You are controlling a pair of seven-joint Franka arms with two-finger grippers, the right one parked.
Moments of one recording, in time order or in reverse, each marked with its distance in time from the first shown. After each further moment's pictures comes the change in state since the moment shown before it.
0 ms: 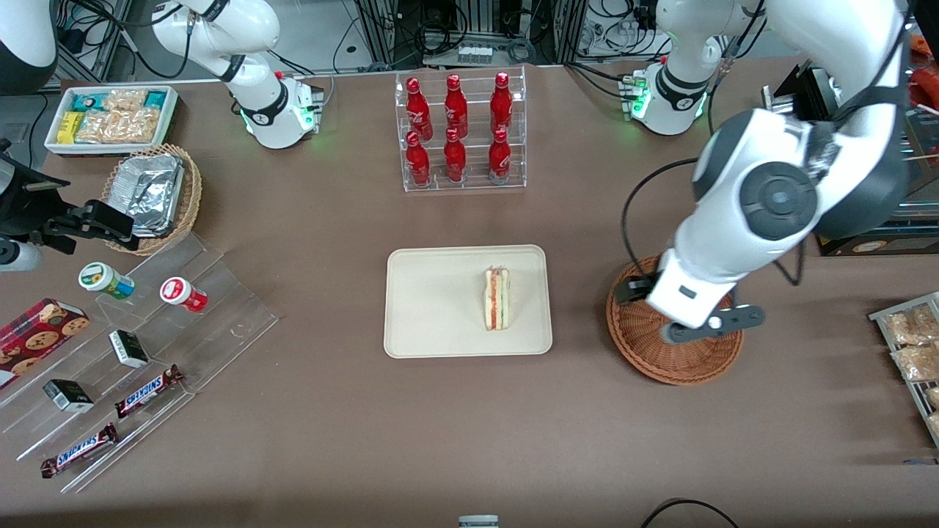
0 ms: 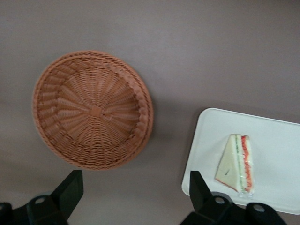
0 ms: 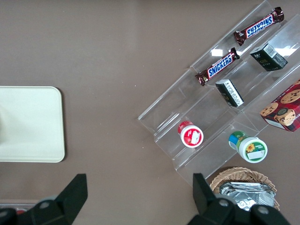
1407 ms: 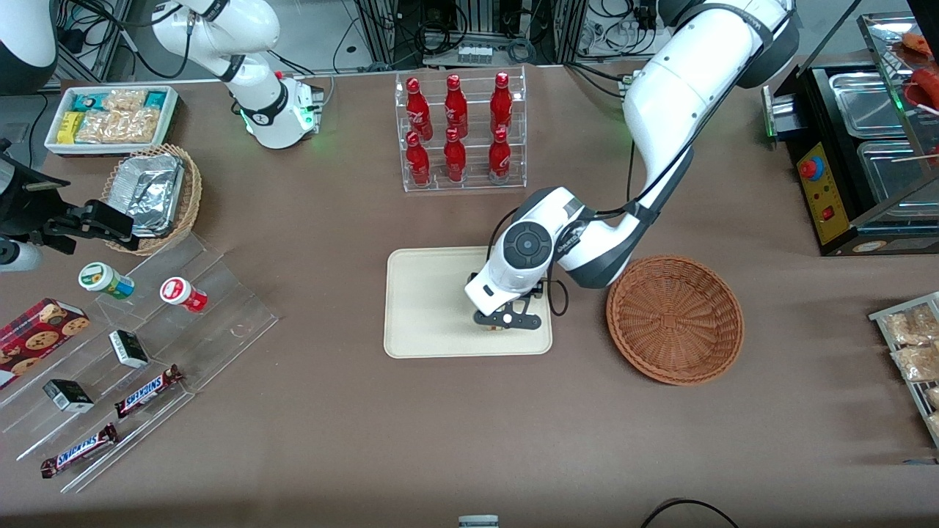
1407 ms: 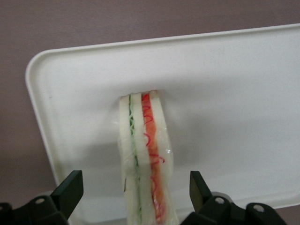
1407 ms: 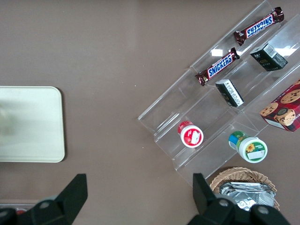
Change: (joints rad) arm -0.338 0.340 -0.007 -0.111 0.033 0.446 -0.064
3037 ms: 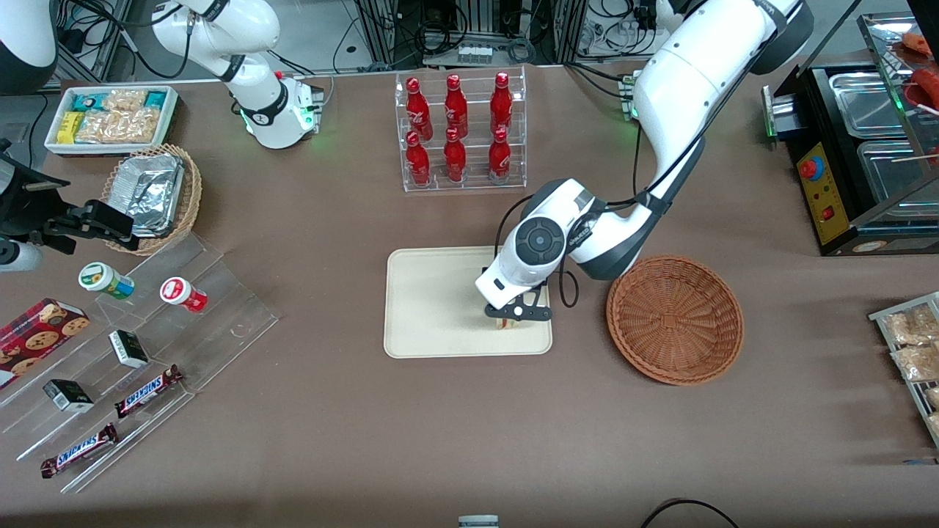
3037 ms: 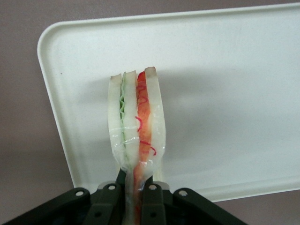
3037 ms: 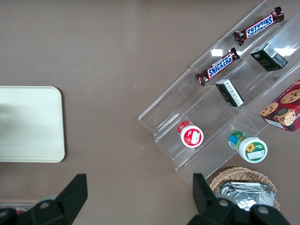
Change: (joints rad) arm 0.027 -0.049 -0.001 -0.113 -0.058 0.046 0.022
